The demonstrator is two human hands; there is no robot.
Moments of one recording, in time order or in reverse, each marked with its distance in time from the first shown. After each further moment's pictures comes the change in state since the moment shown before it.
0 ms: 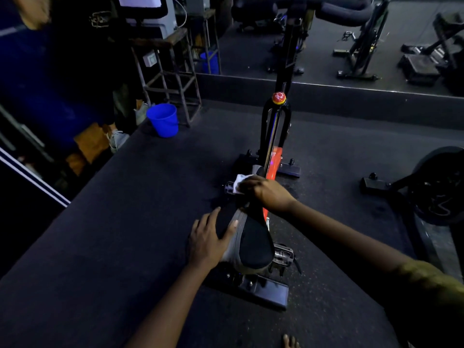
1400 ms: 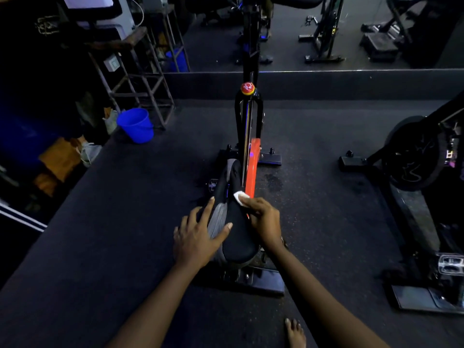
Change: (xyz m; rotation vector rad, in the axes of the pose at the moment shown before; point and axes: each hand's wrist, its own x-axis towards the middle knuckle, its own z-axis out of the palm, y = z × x) left_hand 0.012 0.000 0.009 0.265 -0.034 0.172; right_hand -0.071 -0.062 0.043 0.637 0.654 0.718
